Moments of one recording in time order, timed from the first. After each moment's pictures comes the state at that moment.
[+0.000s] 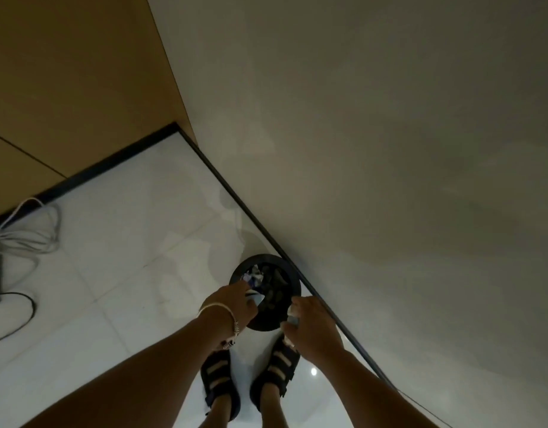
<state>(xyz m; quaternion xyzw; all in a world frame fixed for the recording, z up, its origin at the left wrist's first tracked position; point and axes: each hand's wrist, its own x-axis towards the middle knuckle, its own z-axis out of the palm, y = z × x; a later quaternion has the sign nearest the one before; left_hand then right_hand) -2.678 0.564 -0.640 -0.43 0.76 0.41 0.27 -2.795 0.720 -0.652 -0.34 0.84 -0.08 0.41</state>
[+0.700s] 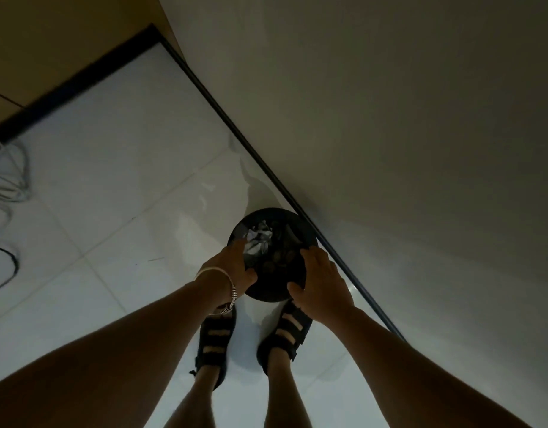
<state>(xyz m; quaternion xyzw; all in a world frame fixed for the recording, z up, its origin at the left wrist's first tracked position) -2.681 0.557 -0.788 -0.45 0.73 0.41 0.31 -2.810 0.710 -0.798 -0.37 0.83 -0.03 0.43</state>
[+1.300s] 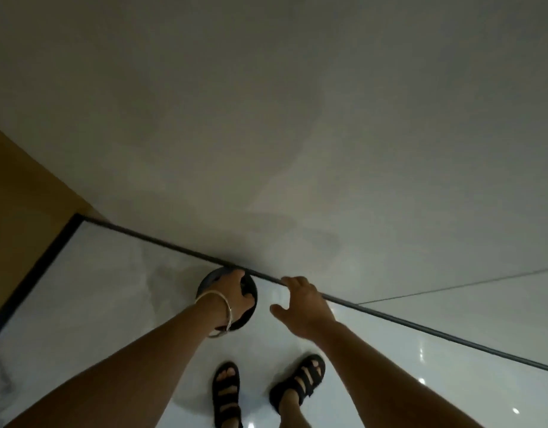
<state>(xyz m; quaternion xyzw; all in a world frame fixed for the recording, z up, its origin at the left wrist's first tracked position) -2.710 0.613 -0.502 -0.20 0.86 0.34 0.32 -2.745 0.797 -0.486 -0.16 0.92 -0.16 0.32</state>
